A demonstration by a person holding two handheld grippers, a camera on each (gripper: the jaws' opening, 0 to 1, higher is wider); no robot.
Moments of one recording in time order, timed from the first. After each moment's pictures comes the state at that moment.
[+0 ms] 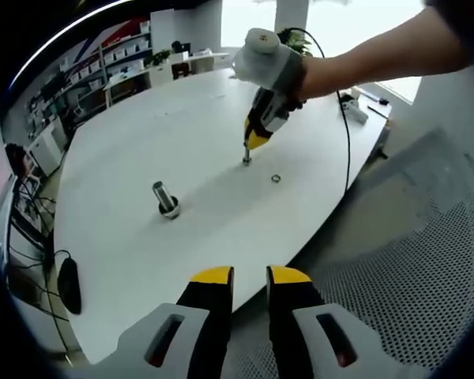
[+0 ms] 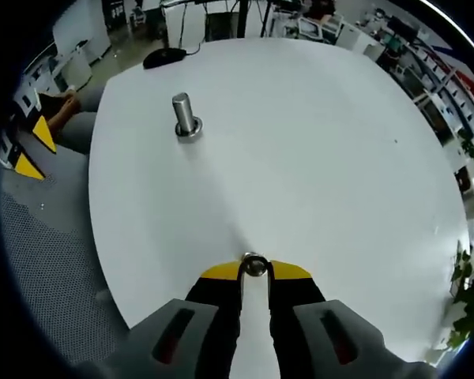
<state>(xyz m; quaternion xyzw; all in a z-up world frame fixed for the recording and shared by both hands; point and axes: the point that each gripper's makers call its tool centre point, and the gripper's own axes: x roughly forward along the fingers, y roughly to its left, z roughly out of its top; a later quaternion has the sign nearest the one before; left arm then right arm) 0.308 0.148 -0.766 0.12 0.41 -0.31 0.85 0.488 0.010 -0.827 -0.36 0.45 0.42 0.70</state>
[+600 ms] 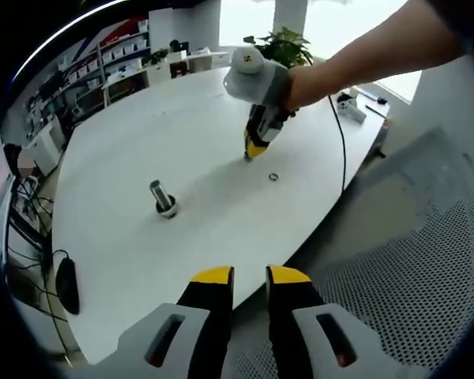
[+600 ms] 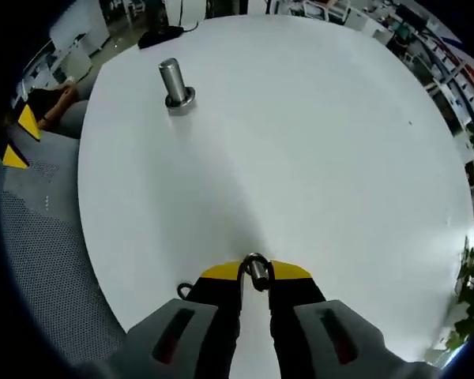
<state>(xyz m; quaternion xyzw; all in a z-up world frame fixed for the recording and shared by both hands) 0.307 0.147 -0.767 0.12 0.42 -0.32 0.84 0.490 -0.002 -0.859 -0.38 0.49 0.42 0.67</state>
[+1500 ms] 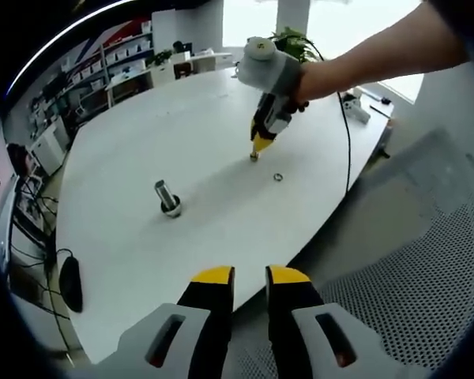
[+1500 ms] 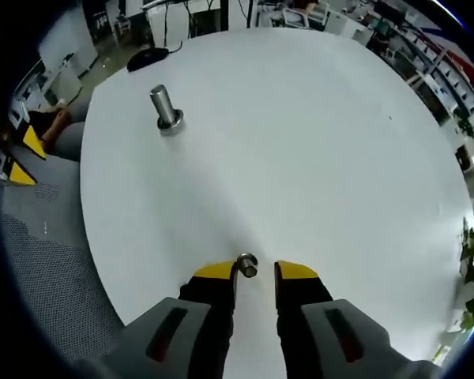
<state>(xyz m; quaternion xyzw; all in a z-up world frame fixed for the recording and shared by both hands) 0.308 0.150 -0.766 0.12 0.42 -0.30 0.85 0.491 -0.010 -0.833 -0.33 0.47 0.40 0.71</state>
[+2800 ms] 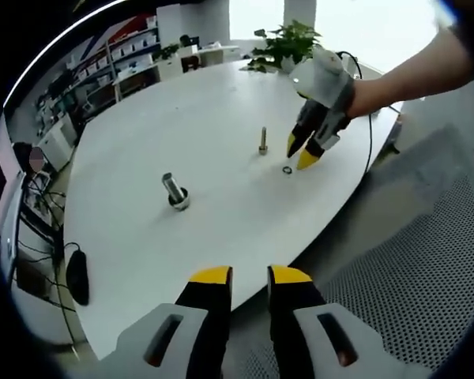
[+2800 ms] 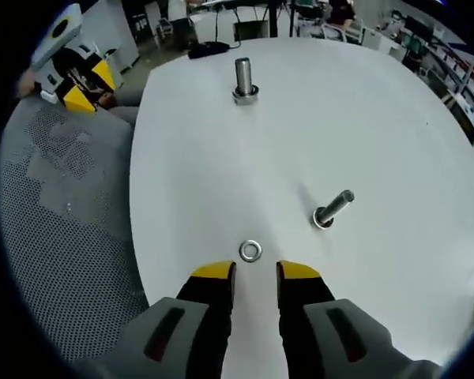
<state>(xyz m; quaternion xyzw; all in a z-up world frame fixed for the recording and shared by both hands) 0.307 0.156 -0.768 0.14 0.43 -0.27 0.85 0.419 -0.020 -0.861 -0.31 0.44 0.51 0.67</state>
